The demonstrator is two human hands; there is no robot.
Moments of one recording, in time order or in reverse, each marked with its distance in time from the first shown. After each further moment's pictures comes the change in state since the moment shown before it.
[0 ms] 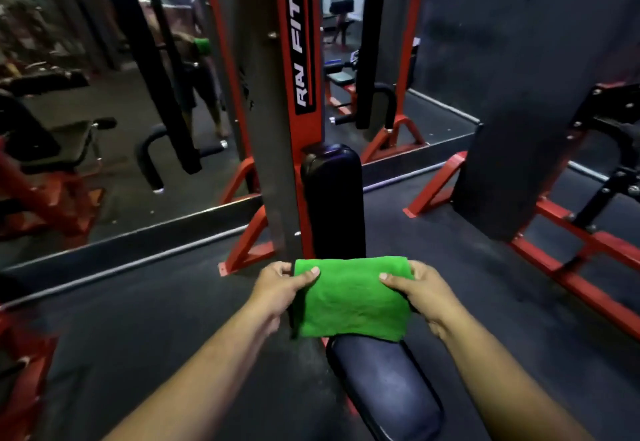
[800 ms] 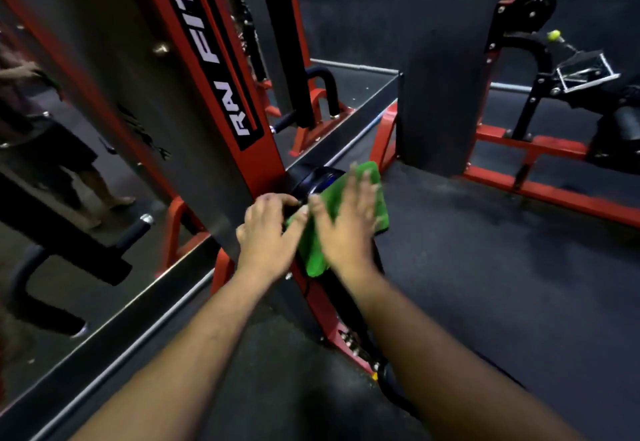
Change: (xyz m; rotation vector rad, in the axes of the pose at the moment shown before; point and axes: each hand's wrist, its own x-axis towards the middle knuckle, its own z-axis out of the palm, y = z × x) left_hand 0.246 0.150 -0.019 0.969 -0.099 0.827; right_hand 0.226 -0.084 0.176 -0.460 0.808 -0.347
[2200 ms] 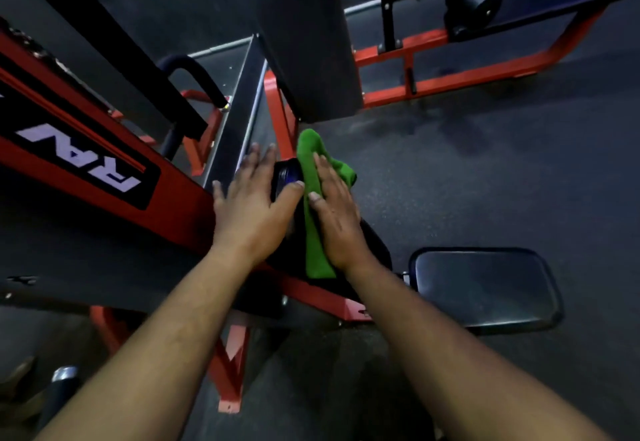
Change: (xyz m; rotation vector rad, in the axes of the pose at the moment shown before) left_hand 0.128 -0.001 0.032 0.109 -0.524 0.464; right_hand 0.026 0.062 0.064 0.223 0.274 0.087
